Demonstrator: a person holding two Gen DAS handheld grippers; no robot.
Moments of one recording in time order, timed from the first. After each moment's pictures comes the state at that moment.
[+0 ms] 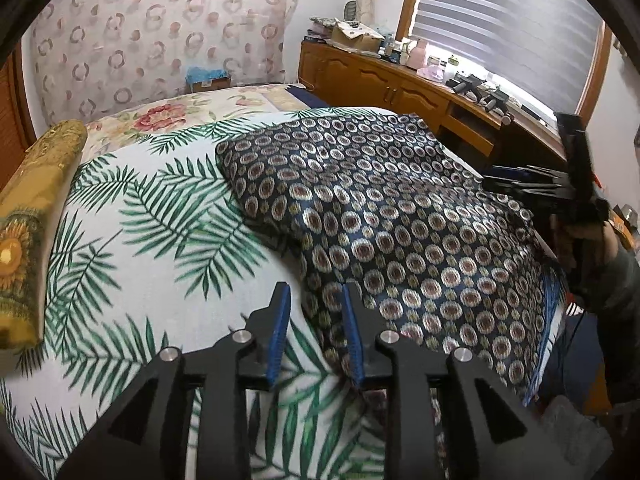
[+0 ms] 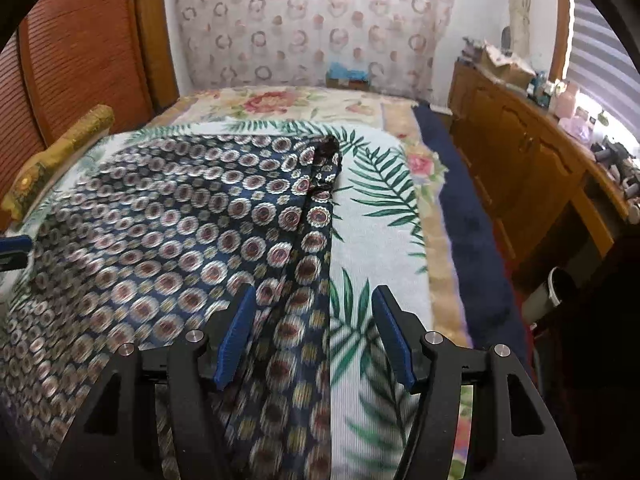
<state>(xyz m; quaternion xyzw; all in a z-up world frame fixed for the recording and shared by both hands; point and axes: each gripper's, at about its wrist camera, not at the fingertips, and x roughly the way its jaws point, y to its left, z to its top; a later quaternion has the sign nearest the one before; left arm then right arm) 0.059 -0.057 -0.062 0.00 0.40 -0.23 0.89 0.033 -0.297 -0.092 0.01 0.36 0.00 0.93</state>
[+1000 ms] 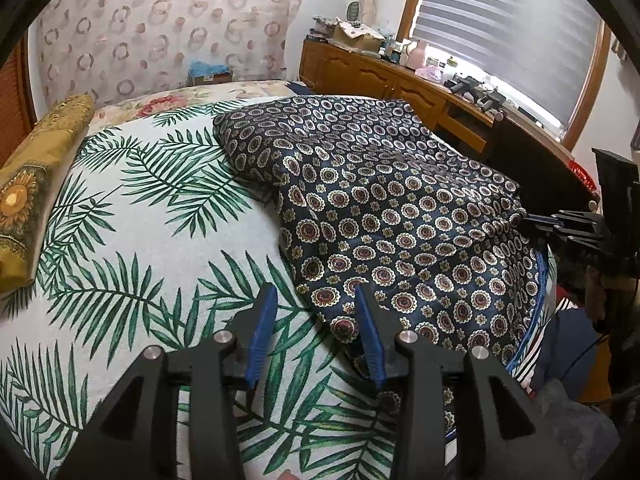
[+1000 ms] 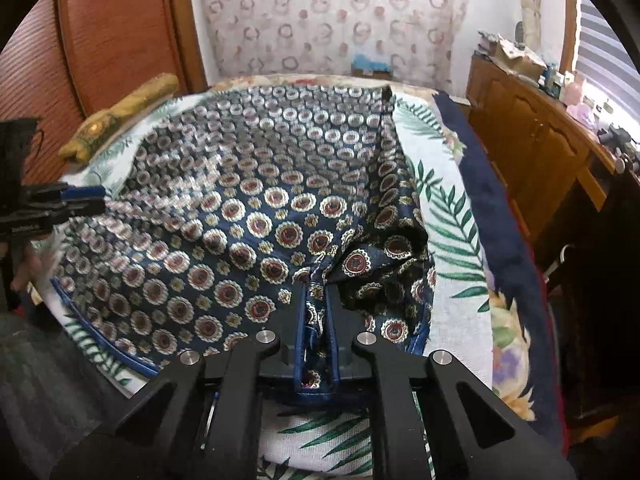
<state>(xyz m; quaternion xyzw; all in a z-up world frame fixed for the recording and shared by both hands) 0.022 -0.056 -0.074 -0.02 0.40 -0.23 0.89 -0.085 -0.242 -0.100 0.02 0.38 0.03 0.93</state>
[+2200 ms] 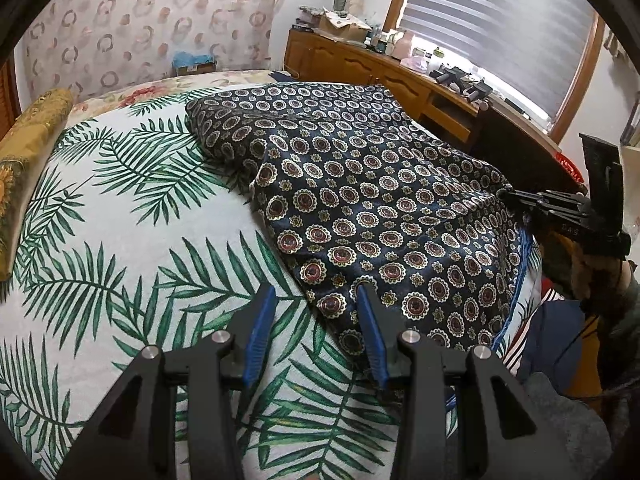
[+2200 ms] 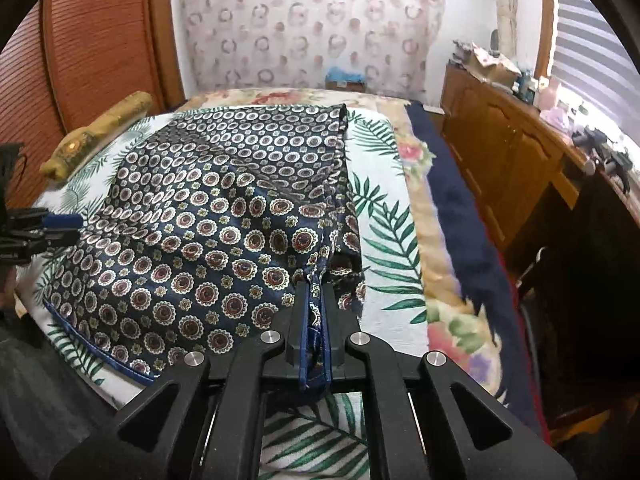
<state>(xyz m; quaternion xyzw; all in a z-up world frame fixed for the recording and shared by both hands) 0.018 -0.074 -0.079 -0.02 0.42 -0.26 0.87 -0.086 -0.265 -0.089 0.01 0.36 -0.01 0.93</state>
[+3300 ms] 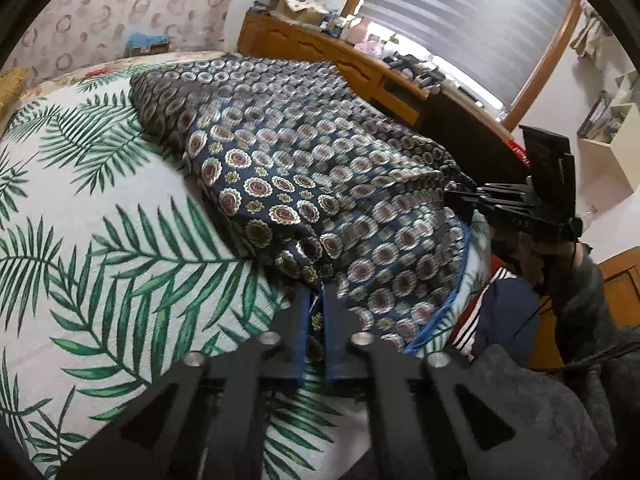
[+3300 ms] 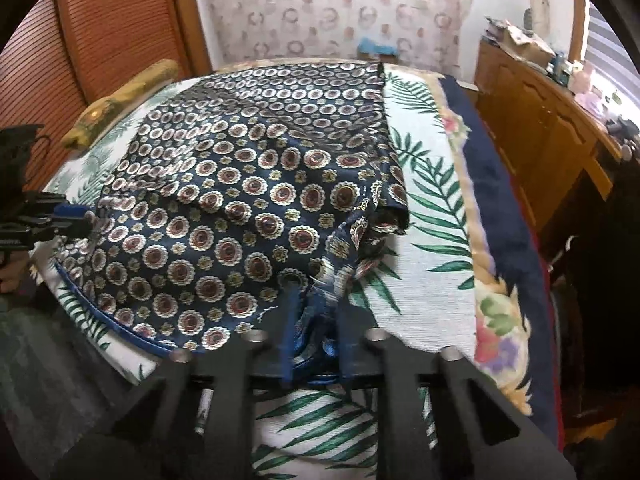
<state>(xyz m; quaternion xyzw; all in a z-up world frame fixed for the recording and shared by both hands) 0.005 -0.081 -0.081 -0.05 0.43 -0.35 0.83 -0.086 -0.262 -0.113 0.02 0.41 0.06 0.91</state>
